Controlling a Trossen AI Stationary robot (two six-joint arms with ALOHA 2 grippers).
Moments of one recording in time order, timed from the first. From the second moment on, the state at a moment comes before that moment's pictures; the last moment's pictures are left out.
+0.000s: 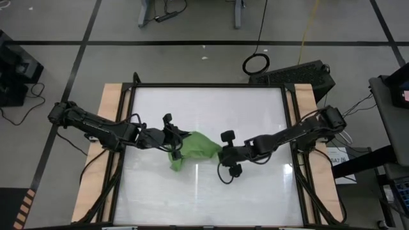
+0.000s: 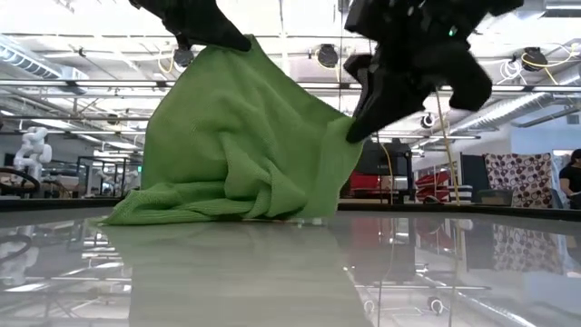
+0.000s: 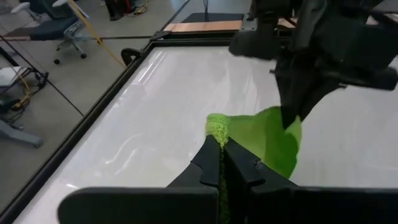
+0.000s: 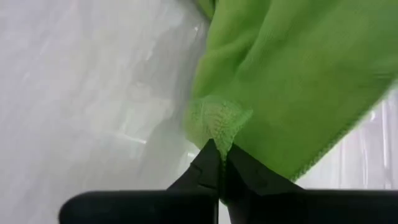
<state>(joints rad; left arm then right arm) -0.25 1.22 0.84 -0.10 -0.52 -0.09 0.28 1.61 1.02 -0.32 0.33 -0.19</state>
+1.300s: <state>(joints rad) -0.21 1.21 1.16 -0.22 -0.76 0.26 0.22 1.11 1.05 -0.41 0.44 -0.50</state>
